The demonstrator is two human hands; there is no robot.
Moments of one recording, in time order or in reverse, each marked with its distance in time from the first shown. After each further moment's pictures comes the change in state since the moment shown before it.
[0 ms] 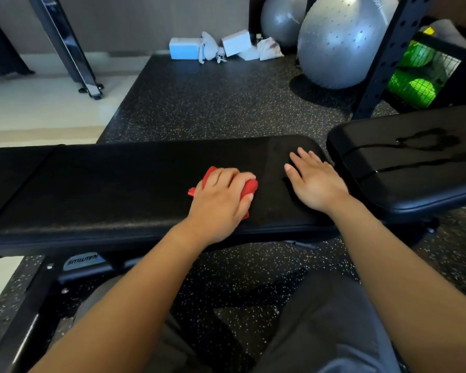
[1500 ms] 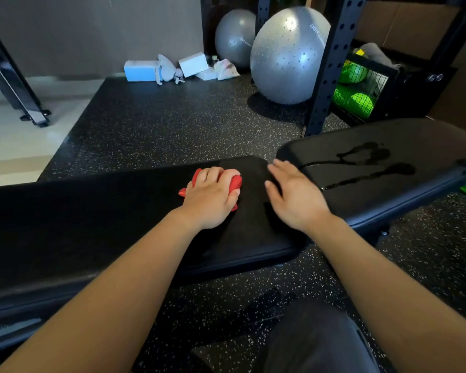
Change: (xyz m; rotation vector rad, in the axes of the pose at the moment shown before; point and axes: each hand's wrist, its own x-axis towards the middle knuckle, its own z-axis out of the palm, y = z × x) left_hand 0.102 0.037 0.026 -0.040 -0.130 -0.001; right_hand -0.009 0.043 -0.019 0.099 0.280 -0.037
